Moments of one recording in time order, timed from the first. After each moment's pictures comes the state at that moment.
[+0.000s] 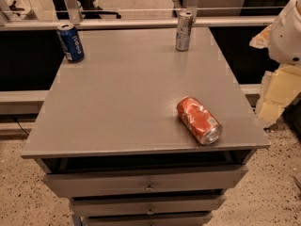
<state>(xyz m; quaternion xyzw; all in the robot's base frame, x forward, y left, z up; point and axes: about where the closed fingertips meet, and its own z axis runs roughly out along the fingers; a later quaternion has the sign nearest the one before) 0.438 -0.217 0.977 -0.60 0.78 -0.03 0.16</state>
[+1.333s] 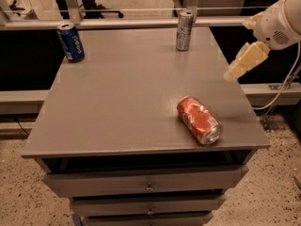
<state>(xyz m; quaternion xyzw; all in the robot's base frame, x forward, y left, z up) 0.591 -0.243 0.954 -0.51 0.79 0.03 0.34</state>
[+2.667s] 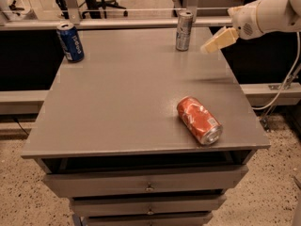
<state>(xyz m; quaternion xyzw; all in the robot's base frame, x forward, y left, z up) 0.741 -0.234 0.941 -0.43 0.76 0.09 0.48</state>
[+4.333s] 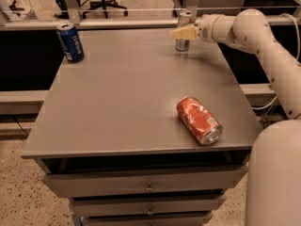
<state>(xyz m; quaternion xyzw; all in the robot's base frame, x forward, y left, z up) 0.875 -0.174 0.905 -0.26 0.74 0.15 0.60</state>
